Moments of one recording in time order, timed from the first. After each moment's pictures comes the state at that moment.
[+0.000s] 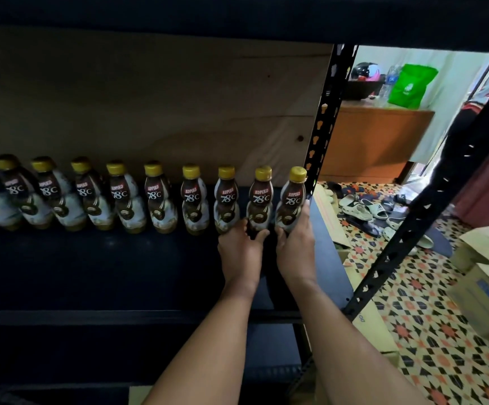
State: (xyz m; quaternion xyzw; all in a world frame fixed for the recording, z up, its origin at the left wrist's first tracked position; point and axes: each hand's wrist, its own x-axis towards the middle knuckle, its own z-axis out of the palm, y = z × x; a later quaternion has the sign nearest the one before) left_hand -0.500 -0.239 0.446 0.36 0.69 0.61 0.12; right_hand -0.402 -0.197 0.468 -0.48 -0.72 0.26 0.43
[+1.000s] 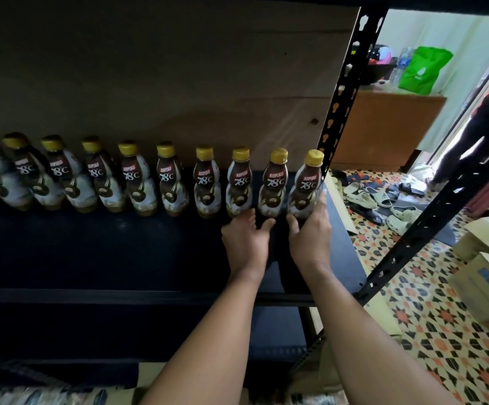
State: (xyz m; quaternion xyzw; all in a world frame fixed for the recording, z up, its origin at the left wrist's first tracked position) left_hand -0.498 -0.267 0.460 0.34 0.72 0.60 0.09; right_hand -0.399 -0.210 0.477 -0.52 -0.70 0.28 0.40
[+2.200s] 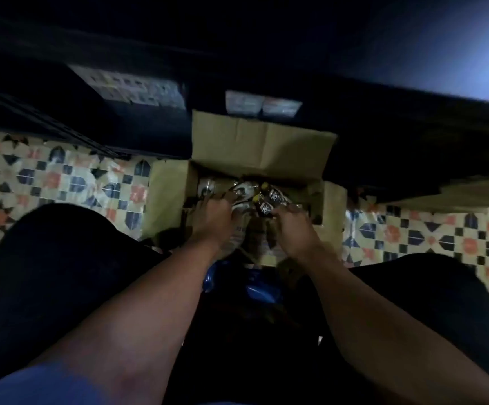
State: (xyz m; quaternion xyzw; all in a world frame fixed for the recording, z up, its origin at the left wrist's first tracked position) left_hand -0.646 -0.611 -0.213 0.42 0.87 0.04 0.27; right_hand -0.484 -0.509 -0.204 -0.41 -0.84 0.31 -0.17
